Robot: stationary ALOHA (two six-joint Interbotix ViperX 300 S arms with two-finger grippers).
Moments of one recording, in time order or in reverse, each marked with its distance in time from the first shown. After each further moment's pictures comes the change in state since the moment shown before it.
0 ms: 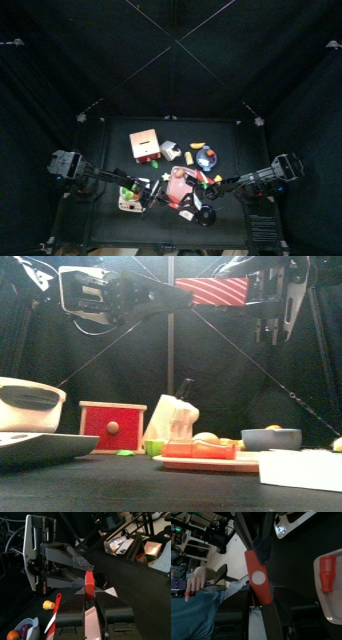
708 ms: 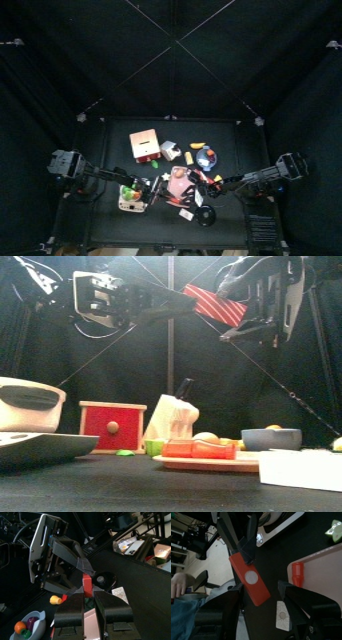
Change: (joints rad) left arm 0.008 0.000 0.011 -0.063 -0.002 -0.002; right arm 0.003 -0.078 0.002 -0.061 0.195 0.000
